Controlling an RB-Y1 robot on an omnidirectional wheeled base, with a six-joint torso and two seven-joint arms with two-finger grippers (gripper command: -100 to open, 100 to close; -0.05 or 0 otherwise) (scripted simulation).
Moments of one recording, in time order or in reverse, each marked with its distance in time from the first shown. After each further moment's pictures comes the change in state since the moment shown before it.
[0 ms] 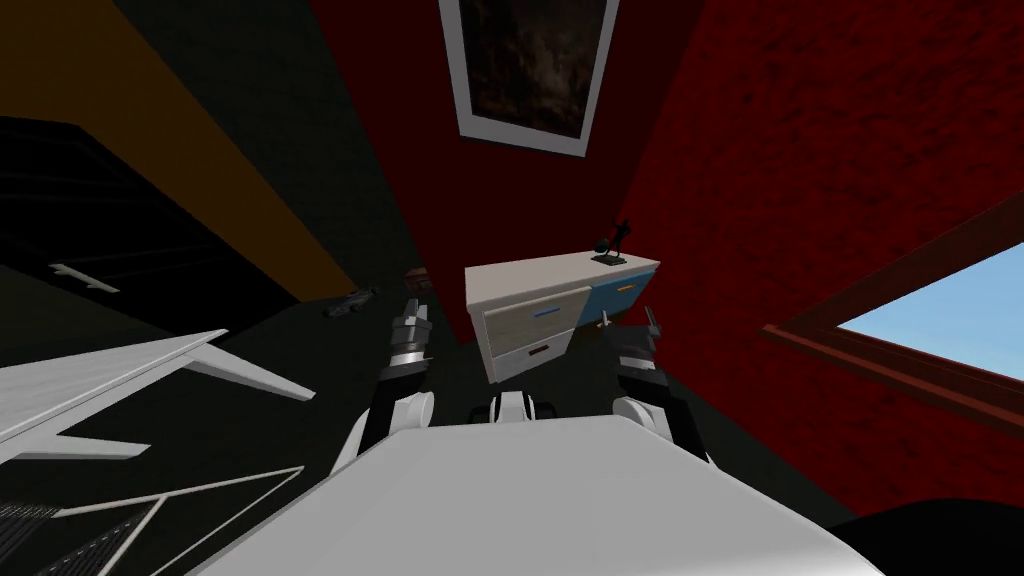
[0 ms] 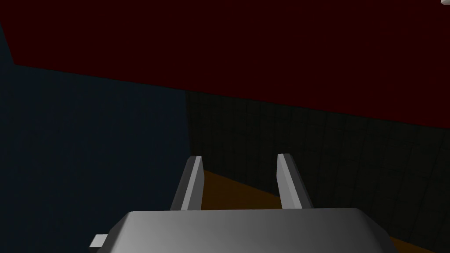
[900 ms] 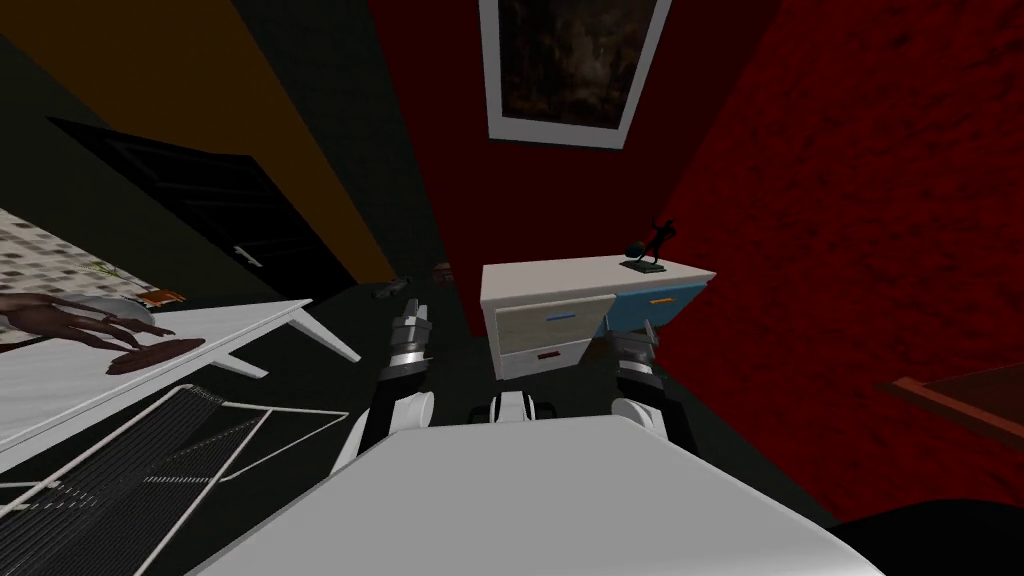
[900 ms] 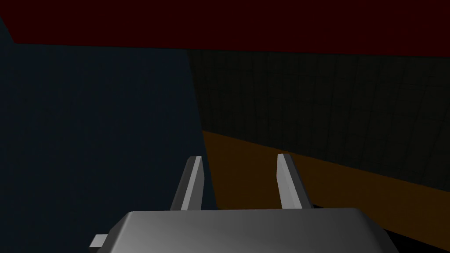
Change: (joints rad) left arm 0.000 0.000 0.000 0.000 0.000 0.000 0.000; right arm -0.017 -0.001 0.004 0.100 -0.184 -0.021 -0.246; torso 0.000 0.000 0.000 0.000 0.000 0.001
